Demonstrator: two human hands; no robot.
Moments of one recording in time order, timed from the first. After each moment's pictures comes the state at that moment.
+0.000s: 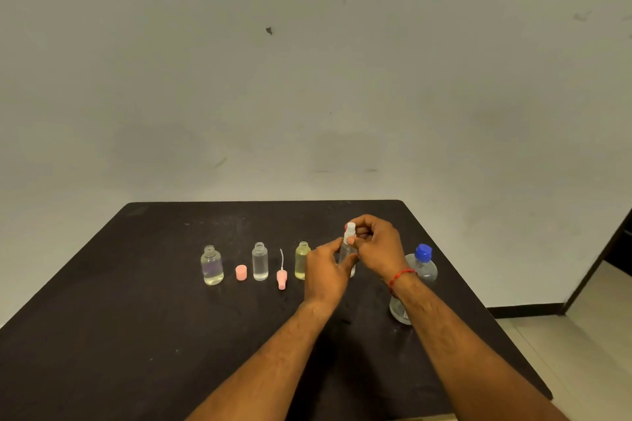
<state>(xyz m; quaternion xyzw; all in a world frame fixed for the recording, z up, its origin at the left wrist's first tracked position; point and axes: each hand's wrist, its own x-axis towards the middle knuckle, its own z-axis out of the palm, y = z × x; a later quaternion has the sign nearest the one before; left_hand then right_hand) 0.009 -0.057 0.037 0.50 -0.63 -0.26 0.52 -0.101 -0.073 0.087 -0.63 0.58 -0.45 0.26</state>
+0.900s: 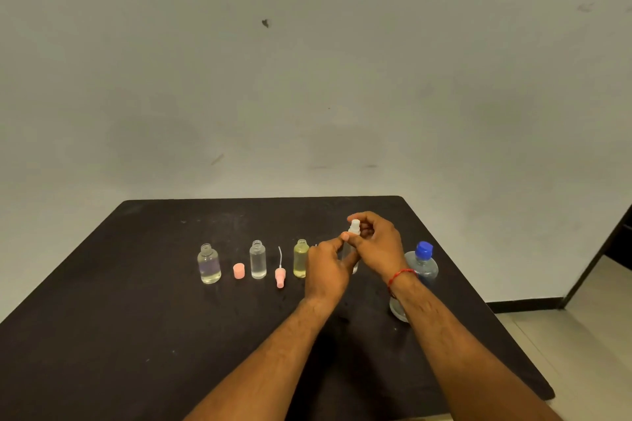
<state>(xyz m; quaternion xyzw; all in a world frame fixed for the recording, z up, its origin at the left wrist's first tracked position) 0.005 -0.067 0.031 0.53 -0.63 -0.24 0.51 -0.101 -0.075 0.082 -0.61 0.59 -0.46 0.26</state>
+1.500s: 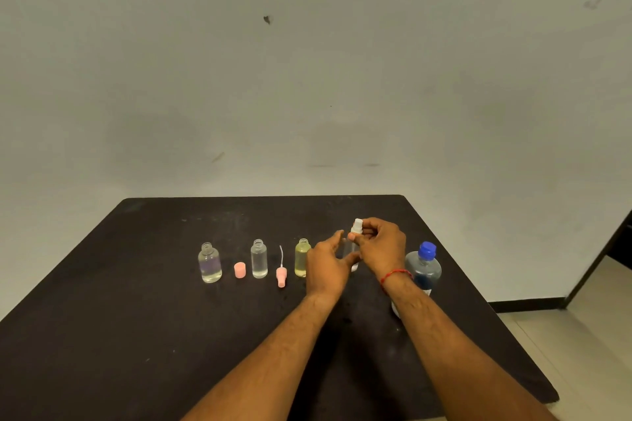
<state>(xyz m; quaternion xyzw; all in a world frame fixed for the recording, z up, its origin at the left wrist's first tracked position) 0.007 -0.078 0.023 0.54 -0.61 -0.30 0.49 -0.098 -0.087 0.066 -0.57 0.63 -0.49 0.20</state>
